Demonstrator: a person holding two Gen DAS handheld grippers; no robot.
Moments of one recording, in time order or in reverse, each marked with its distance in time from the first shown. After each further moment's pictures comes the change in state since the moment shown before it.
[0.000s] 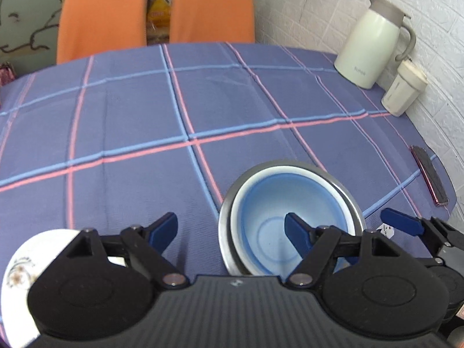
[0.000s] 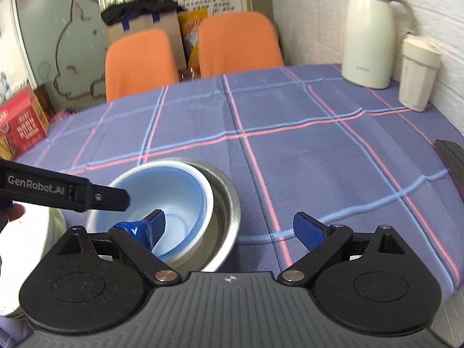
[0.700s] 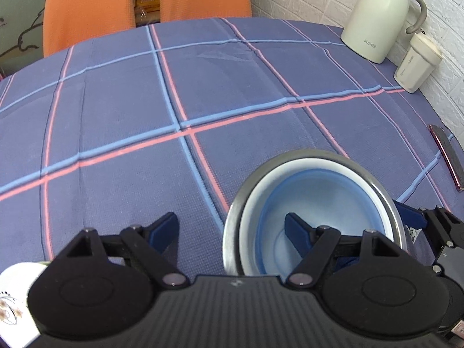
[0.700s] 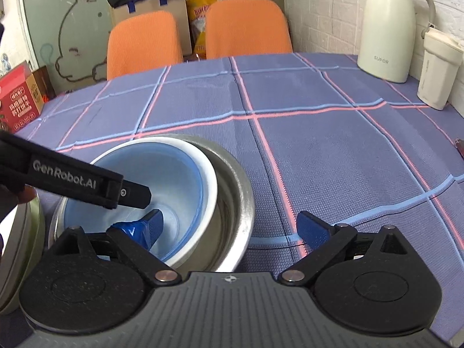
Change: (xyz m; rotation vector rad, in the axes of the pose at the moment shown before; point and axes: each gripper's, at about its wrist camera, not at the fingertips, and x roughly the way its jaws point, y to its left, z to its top) left arm 0.042 0.002 0.008 0.061 0.057 0.036; right arm 0.024 0.011 -0.011 -0.045 0.038 0.004
